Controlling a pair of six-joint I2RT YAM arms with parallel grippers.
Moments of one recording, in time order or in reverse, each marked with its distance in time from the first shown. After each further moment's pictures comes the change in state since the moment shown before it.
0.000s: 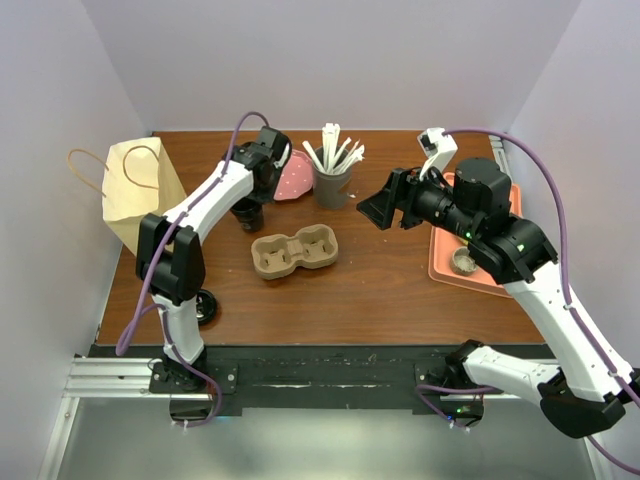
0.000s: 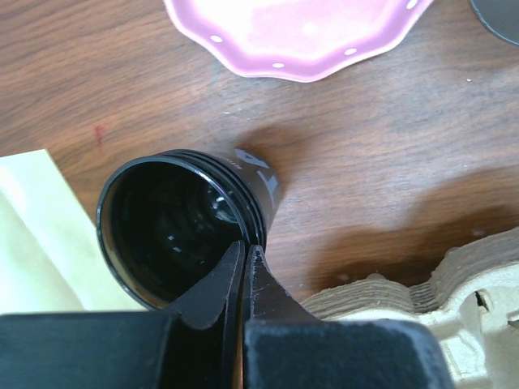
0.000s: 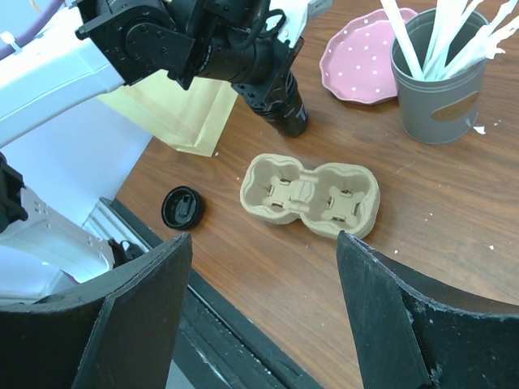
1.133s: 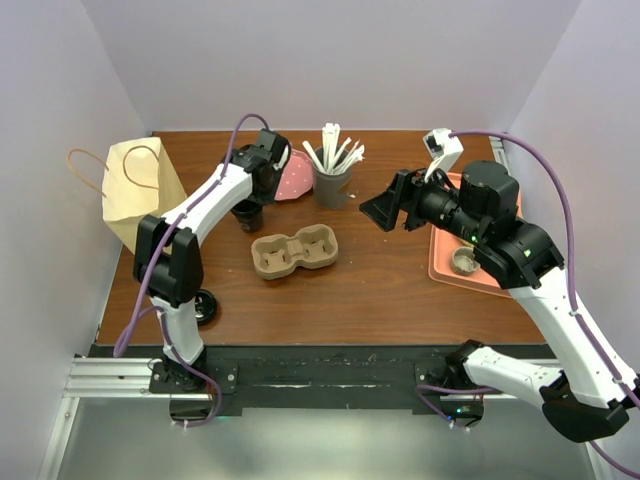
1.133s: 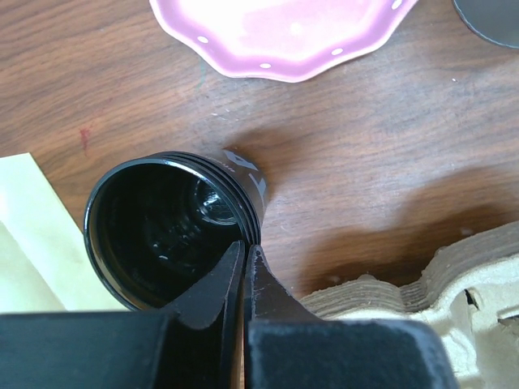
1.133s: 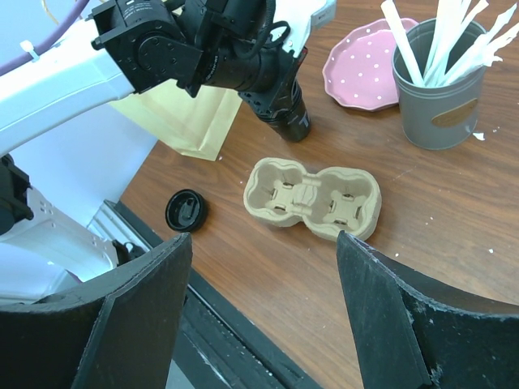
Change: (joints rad) left arm 0.000 -0.022 -0.045 0.042 0.021 -0.008; right arm 0.000 -0.026 0.000 0.000 0.000 0.000
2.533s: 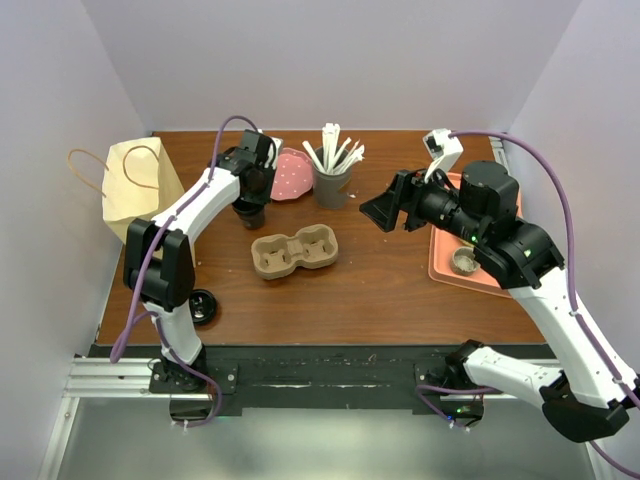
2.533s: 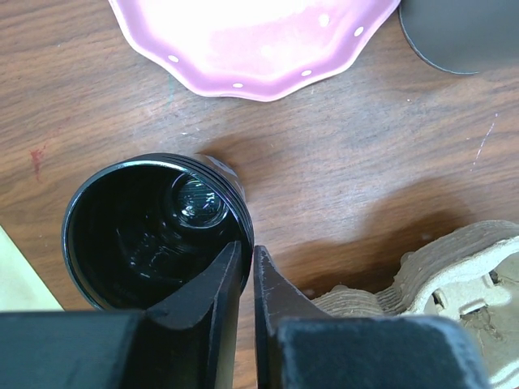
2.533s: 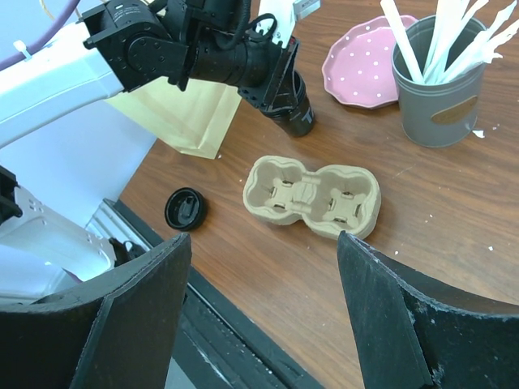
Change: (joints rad) left arm 0.068 -0.052 -0.098 0.130 0.175 -0.015; right arm 0.000 0.000 0.001 -0.007 0.000 0.000
